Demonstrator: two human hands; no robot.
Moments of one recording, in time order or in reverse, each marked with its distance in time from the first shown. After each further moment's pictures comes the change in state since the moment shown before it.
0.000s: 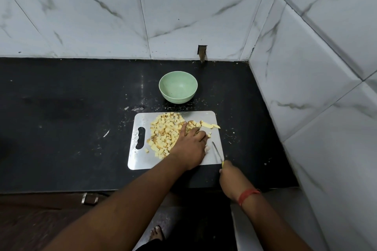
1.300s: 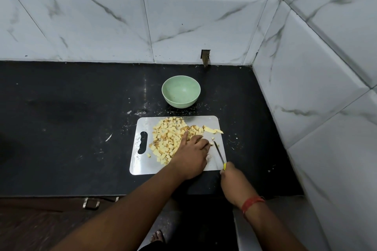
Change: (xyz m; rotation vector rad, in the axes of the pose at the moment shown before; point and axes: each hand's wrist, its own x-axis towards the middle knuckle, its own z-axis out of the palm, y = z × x) left_hand -0.009 -0.001 0.008 -0.117 0.048 0.011; right_hand 0.002 -0.004 -0.005 0.058 0.071 -0.051
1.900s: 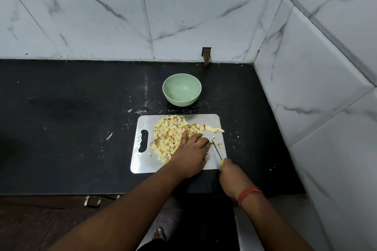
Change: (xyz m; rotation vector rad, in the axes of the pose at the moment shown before) left_hand -0.002 -0.003 0.001 0.007 0.001 0.005; right_hand 0.014 -0.005 0.001 -0.114 -0.065 -0.004
